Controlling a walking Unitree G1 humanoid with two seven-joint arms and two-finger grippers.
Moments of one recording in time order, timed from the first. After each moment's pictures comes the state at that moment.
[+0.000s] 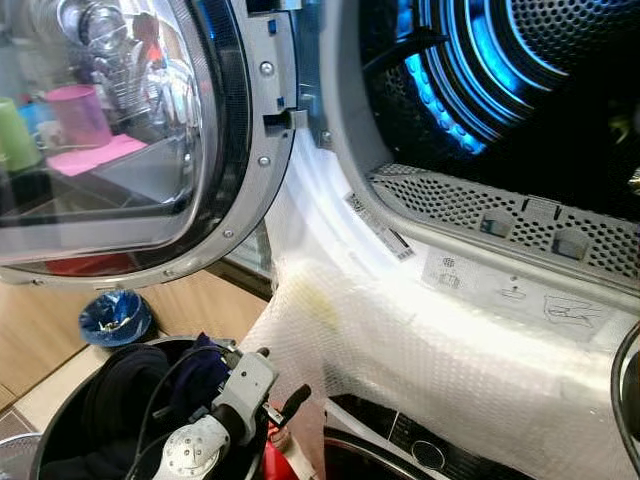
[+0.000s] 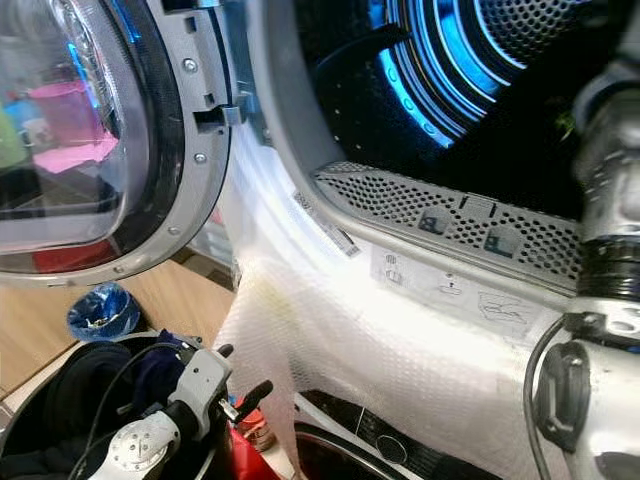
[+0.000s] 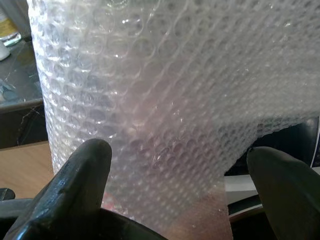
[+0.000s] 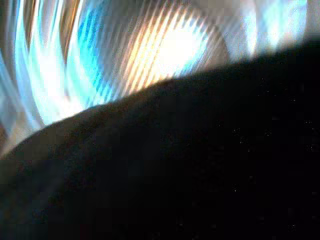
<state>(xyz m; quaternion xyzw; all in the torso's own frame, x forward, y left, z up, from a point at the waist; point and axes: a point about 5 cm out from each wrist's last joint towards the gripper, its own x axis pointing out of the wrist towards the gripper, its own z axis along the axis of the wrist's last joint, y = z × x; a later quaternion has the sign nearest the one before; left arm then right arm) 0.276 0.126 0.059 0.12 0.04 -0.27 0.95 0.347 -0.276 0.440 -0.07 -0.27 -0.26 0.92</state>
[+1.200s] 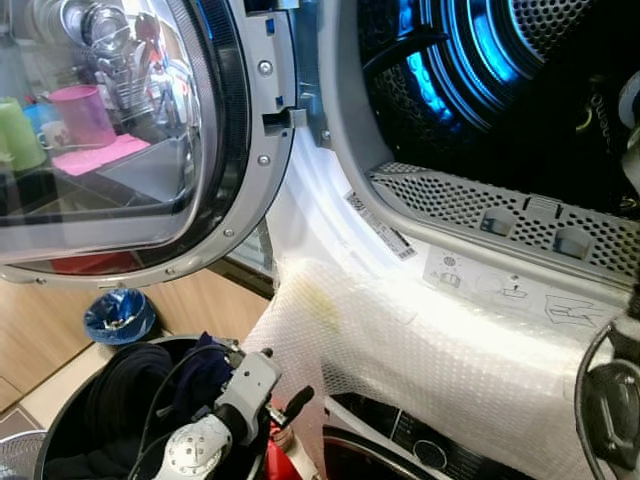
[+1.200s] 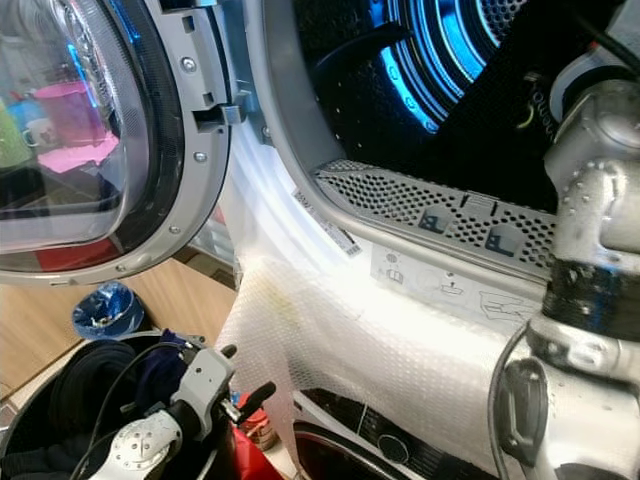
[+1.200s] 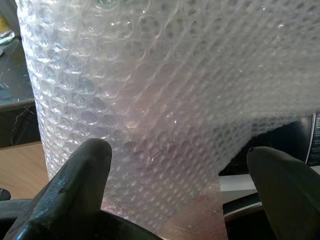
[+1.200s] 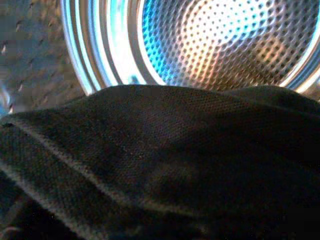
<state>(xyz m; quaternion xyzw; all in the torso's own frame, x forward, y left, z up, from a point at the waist) 0.274 0.123 0.059 0.12 0.05 -0.28 0.95 0.323 -0.223 0.398 0.02 -0.14 -0.11 0.98</state>
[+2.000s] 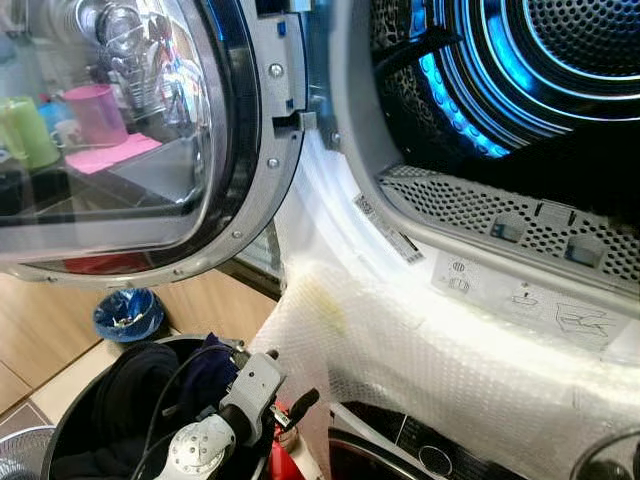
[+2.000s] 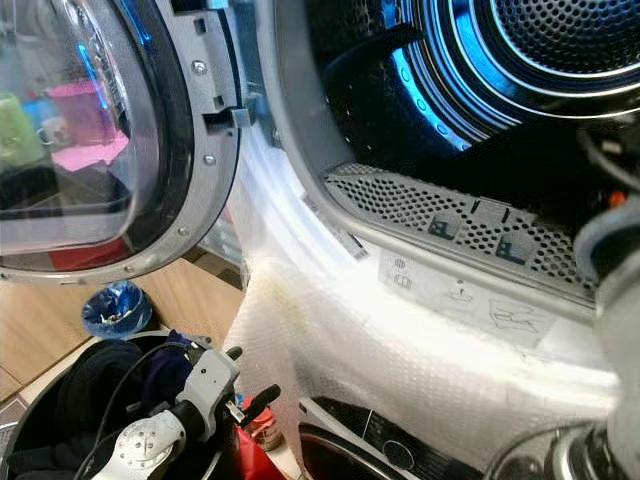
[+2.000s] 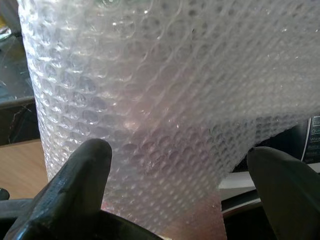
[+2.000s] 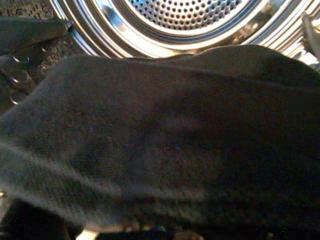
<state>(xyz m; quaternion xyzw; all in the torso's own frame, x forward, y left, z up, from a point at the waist) 0.274 0.119 0.057 0.12 0.05 -0.30 0.94 0.225 -0.242 0.325 0.02 -0.05 -0.15 0.99</state>
